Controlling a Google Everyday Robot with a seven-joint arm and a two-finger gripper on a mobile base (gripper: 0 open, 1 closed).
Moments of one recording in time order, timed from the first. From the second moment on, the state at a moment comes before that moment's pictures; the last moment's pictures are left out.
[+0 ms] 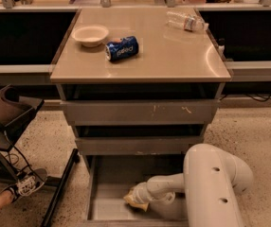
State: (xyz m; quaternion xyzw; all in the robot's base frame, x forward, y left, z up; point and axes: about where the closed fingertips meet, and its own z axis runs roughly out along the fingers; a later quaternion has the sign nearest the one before) arm 0.538 0.026 0.148 -0.39 0.87 0.21 0.24
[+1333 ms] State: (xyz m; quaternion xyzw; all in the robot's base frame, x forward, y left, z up) arm 0.539 0.026 0.148 -0.39 0.87 0.21 0.24
